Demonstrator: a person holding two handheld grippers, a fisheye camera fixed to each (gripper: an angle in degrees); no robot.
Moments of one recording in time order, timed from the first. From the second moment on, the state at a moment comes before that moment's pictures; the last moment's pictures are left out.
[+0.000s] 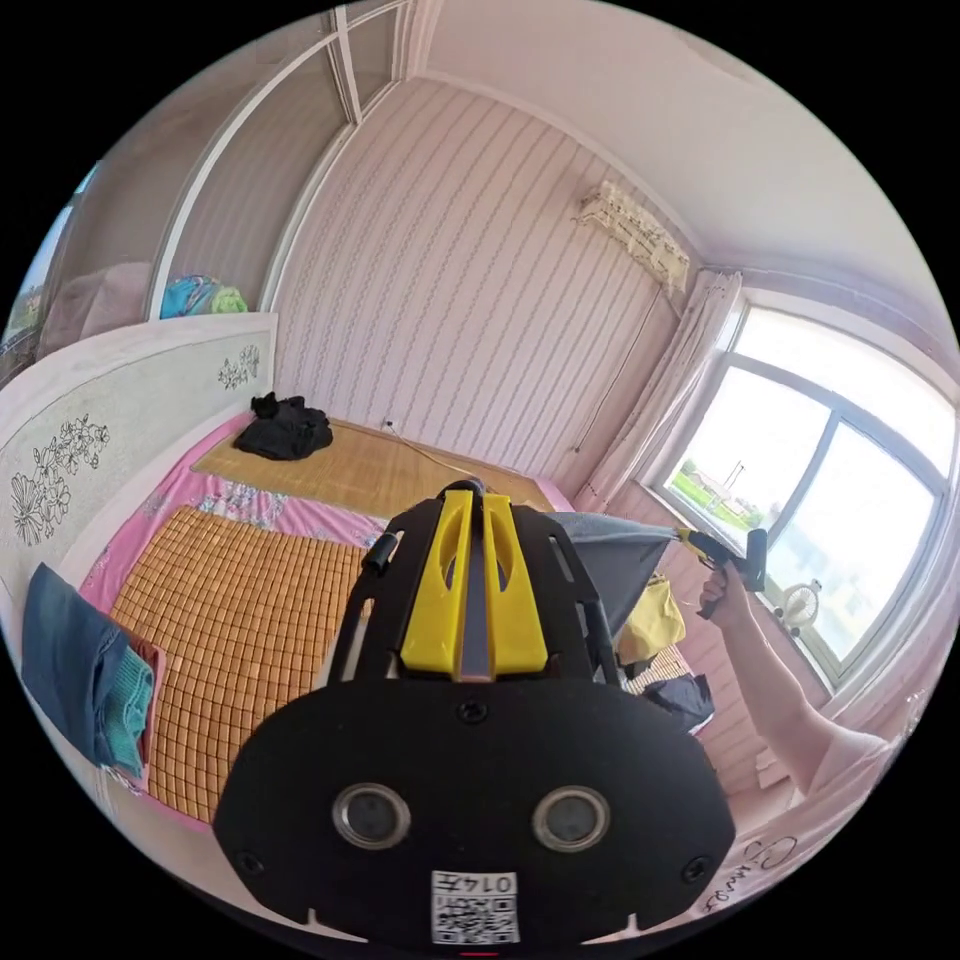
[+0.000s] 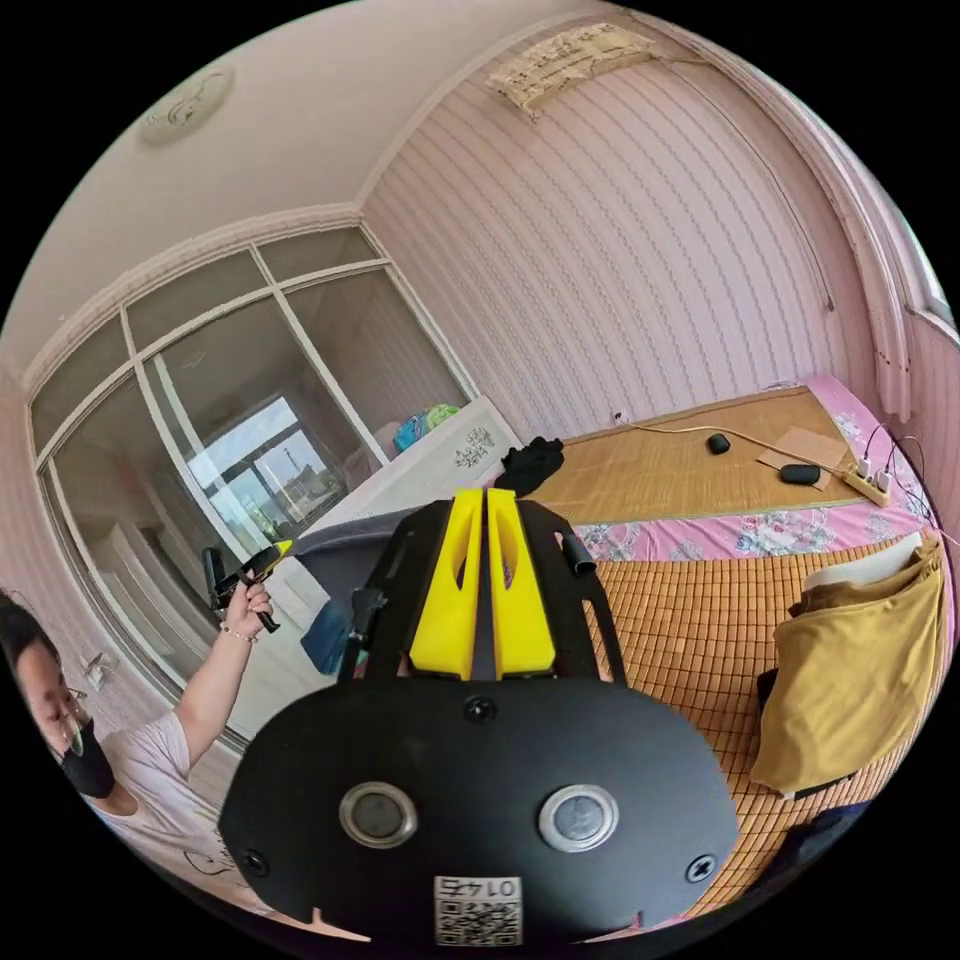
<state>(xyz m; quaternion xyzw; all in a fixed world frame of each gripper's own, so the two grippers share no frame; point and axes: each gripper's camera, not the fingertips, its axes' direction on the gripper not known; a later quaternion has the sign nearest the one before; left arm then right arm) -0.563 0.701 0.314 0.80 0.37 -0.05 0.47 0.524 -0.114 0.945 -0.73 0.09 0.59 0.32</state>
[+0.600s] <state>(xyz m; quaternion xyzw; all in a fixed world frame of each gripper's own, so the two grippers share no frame) -0.482 0.395 0.456 0.61 0.44 -0.01 0.66 0.277 -0.223 0.698 -0.84 0.04 0.54 0.05</state>
